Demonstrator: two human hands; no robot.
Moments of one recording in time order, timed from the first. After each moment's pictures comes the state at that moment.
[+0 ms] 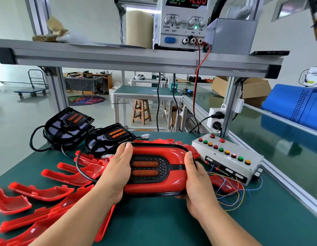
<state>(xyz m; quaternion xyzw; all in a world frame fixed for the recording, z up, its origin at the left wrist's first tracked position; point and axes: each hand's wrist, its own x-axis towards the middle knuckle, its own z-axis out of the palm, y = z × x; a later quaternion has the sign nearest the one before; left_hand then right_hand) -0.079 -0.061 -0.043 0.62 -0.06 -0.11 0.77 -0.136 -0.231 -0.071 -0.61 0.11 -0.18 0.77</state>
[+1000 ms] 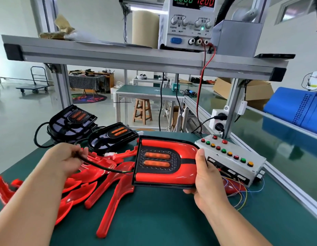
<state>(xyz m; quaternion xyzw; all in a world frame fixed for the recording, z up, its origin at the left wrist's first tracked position) 0.010 0.058 -0.039 0.42 0.21 -0.02 0.88 -0.135 -0.242 -0.064 -0.61 0.18 -0.20 0.75</state>
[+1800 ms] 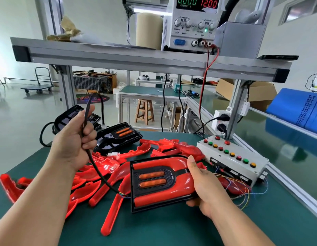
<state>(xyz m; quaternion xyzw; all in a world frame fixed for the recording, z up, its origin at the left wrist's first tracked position) -0.030 0.036 0.001 0.45 -0.15 0.04 0.88 -0.137 -0.242 -0.066 -0.68 0.21 -0.07 0.70</state>
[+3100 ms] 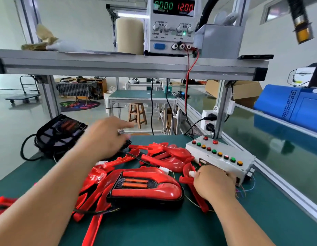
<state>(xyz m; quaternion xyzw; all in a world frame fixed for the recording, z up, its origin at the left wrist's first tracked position) -0.036 -0.036 0.045 0.94 -0.23 0.18 0.19 -0.133 -0.292 -0.054 -0.95 0.28 -0.09 0.07</state>
